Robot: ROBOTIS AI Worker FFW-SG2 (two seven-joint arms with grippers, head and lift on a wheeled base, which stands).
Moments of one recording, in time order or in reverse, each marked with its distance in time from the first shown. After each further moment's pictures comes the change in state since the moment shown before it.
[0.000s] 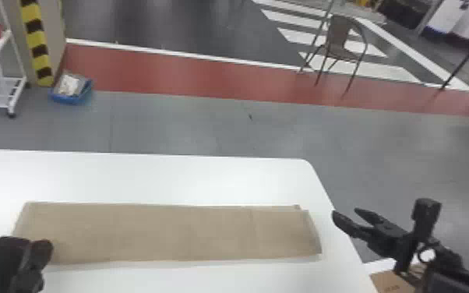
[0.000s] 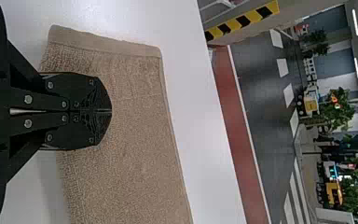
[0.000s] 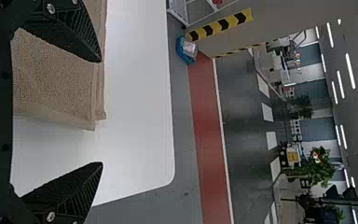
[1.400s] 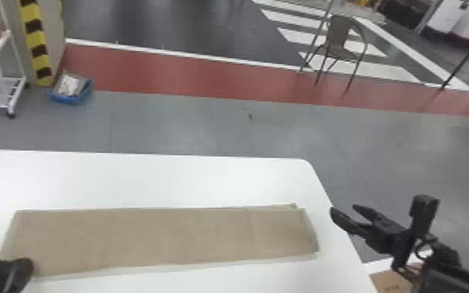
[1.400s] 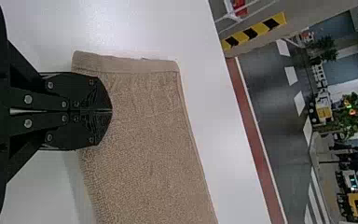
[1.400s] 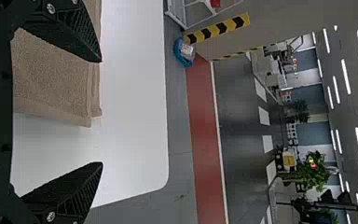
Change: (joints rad) left arm 0.086 0.018 0.038 -0.045 -0.047 -0.007 0.034; right arm -0.011 -0.005 0.015 0.007 -0.005 -0.016 0.001
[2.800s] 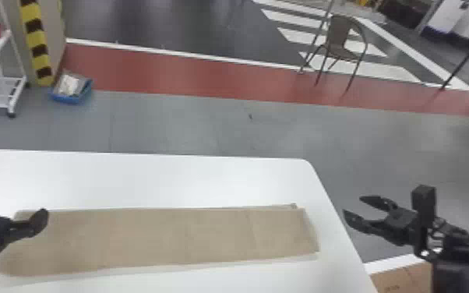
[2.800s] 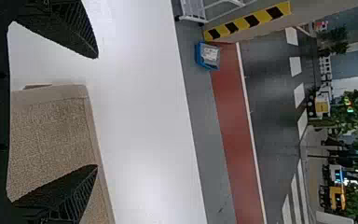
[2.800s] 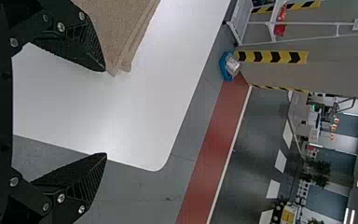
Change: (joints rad) left arm -0.285 -0.006 0.102 0.022 0.077 0.282 -0.246; right arm -0.198 -0.283 0.062 0.589 0.250 -0.542 0.093
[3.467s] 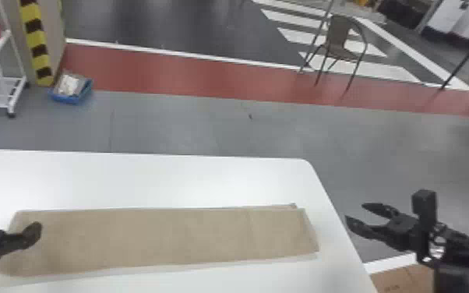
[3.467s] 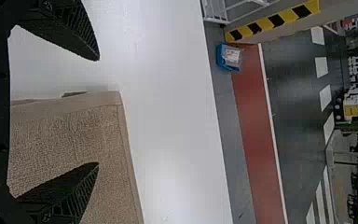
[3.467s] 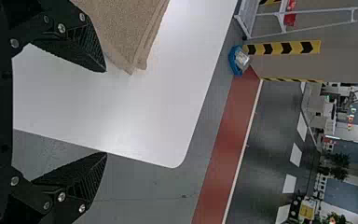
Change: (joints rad) left arm 0.006 0.009 0.006 0.024 0.000 0.048 -0.004; right arm 0.017 -0.002 -0.005 0.000 0.000 0.052 -0.023
